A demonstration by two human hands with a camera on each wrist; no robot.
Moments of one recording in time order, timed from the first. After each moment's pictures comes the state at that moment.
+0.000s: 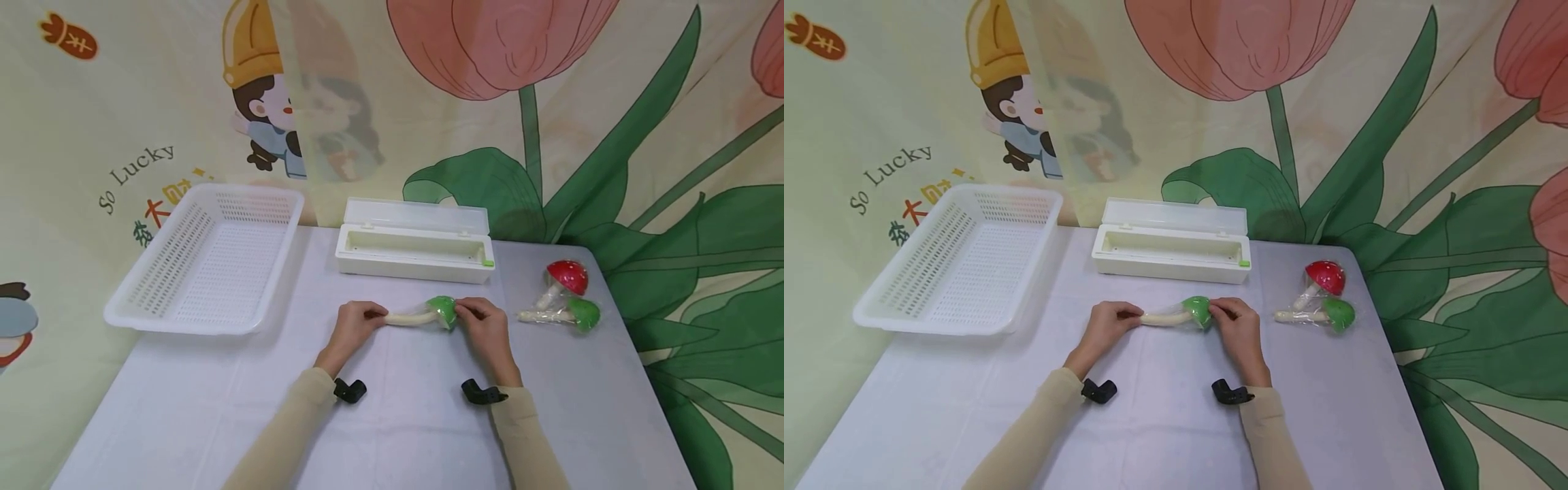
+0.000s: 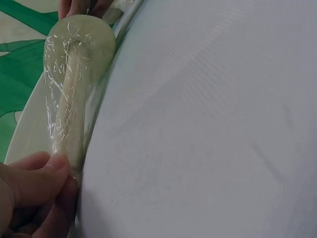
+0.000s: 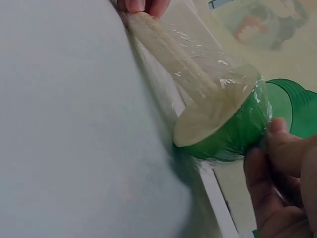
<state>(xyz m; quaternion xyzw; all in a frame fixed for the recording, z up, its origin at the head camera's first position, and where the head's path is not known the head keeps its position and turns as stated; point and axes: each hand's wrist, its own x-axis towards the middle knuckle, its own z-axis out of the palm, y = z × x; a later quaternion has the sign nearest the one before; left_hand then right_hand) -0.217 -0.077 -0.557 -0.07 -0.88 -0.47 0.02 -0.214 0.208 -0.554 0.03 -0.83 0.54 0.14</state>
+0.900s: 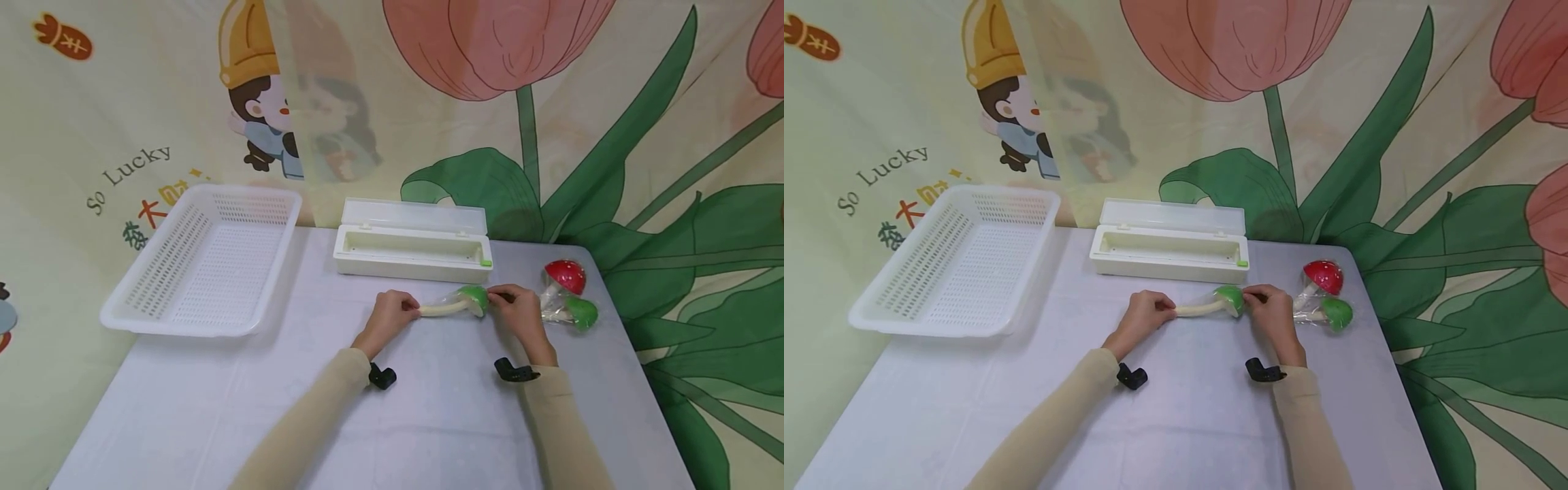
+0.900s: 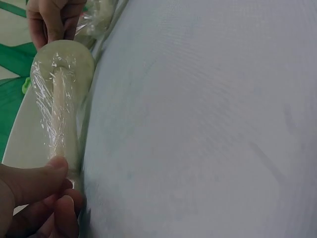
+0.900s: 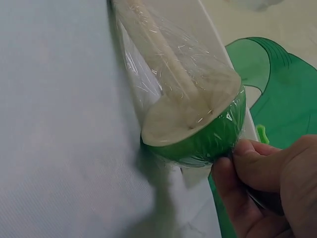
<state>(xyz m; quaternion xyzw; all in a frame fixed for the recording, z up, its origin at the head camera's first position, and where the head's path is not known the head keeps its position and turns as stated) -0.243 -0.010 -0.545 -0.11 -0.89 -0.45 -0.03 -0.240 0.270 -0.523 0.02 -0.91 0.40 0.11</state>
